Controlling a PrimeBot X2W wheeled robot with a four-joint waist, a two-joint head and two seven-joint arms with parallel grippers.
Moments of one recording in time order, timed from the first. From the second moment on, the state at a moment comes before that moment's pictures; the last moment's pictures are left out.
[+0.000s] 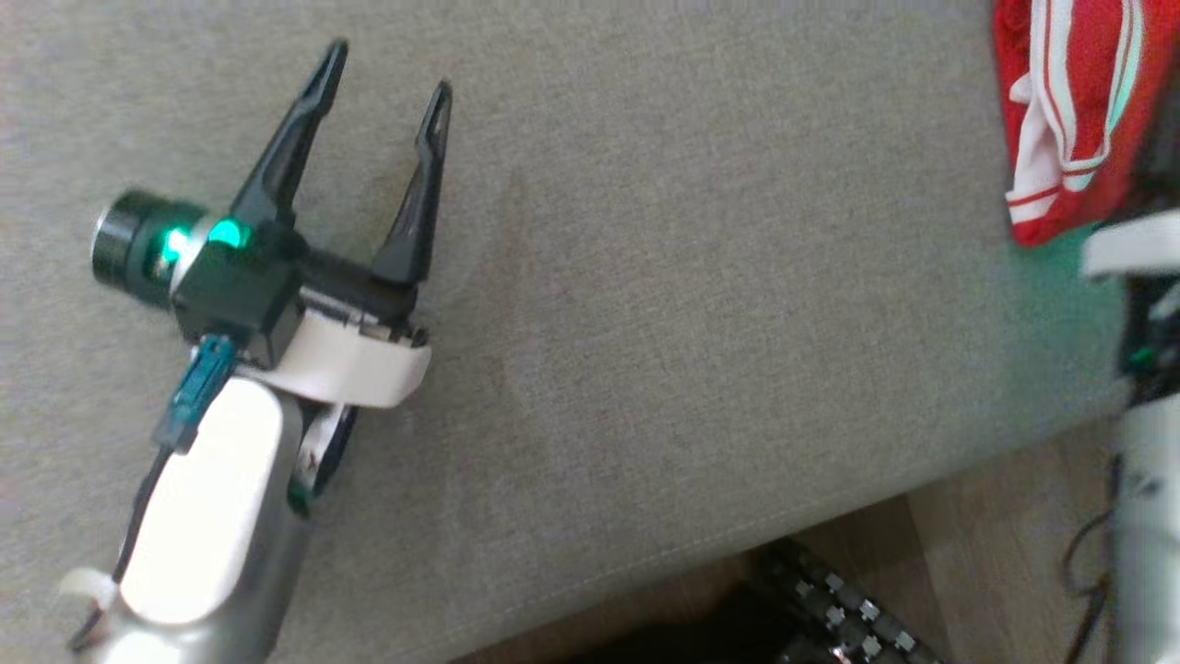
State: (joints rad) left arm -0.44 0.22 -0.36 -0.03 -0.10 0.02 -0.23; right arm -0.54 -0.15 -0.22 0.32 0.16 0.13 -0.18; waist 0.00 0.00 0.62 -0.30
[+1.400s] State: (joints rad) left arm -0.02 0.15 -0.21 0.07 -0.19 0.10 -0.25; right arm 0.05 -0.05 -0.02 -0.05 0.18 0.13 -0.06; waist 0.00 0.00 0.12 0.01
